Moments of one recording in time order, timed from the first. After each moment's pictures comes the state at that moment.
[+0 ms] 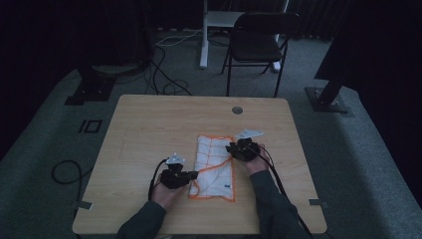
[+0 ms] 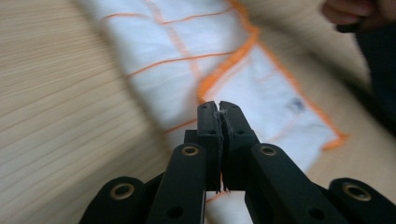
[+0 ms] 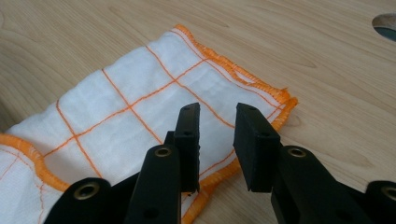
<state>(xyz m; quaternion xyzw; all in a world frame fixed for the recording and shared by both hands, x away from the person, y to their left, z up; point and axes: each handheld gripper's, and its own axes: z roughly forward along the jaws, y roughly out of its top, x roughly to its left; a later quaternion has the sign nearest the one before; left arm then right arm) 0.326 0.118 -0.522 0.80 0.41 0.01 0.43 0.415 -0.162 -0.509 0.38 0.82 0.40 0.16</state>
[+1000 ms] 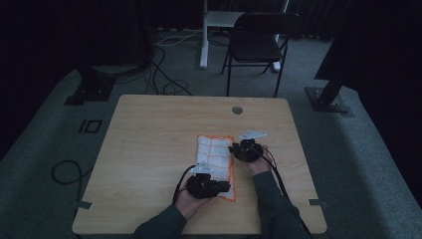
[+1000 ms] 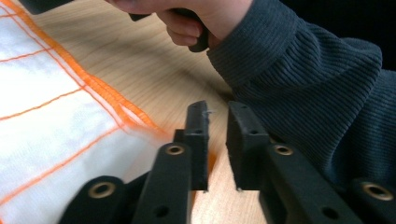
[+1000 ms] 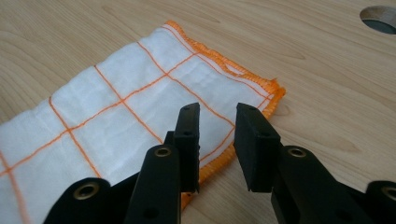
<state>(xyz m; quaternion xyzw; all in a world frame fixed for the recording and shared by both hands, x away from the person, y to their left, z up) 0.299 0.046 -0.504 0.81 0.29 -0.06 0.50 0.413 -0.172 -0.512 0.39 0.81 0.40 0.15</state>
